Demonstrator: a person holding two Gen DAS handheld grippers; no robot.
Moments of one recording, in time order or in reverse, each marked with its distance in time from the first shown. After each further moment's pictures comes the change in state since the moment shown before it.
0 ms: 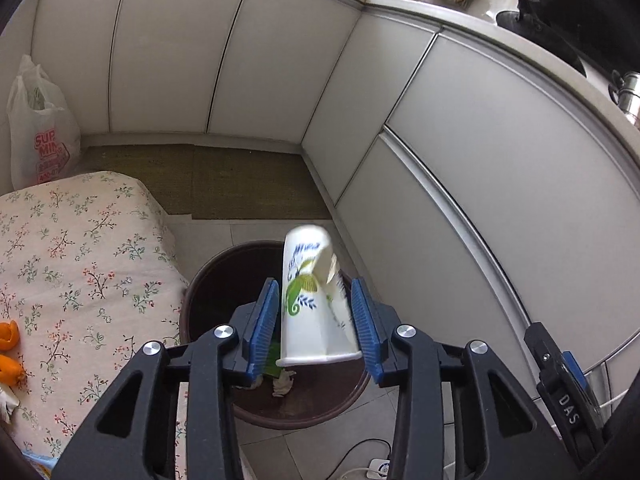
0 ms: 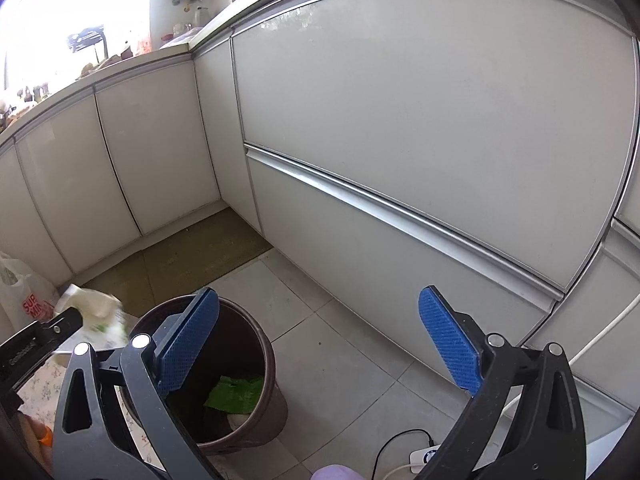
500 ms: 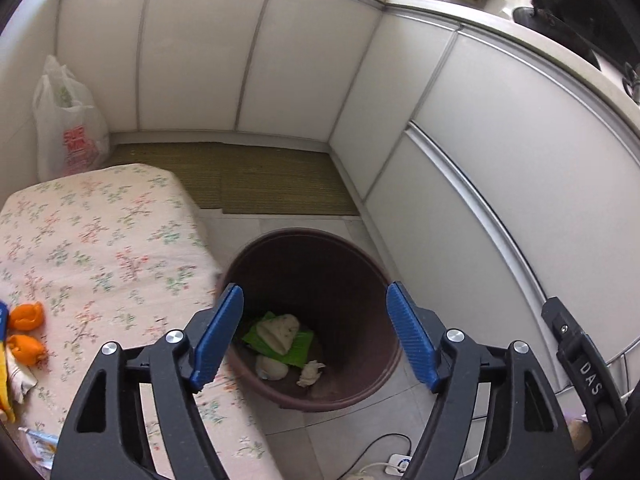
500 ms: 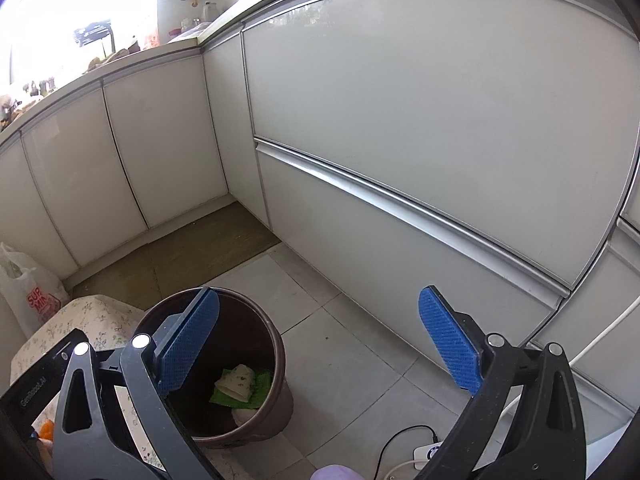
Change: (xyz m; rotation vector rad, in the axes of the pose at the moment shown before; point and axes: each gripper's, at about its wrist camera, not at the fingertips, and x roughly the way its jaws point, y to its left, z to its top) left arm -0.023 0.015 -0.020 -0.016 -0.015 0.115; right arm -0.002 0.014 -0.002 -0.027 0.016 0.027
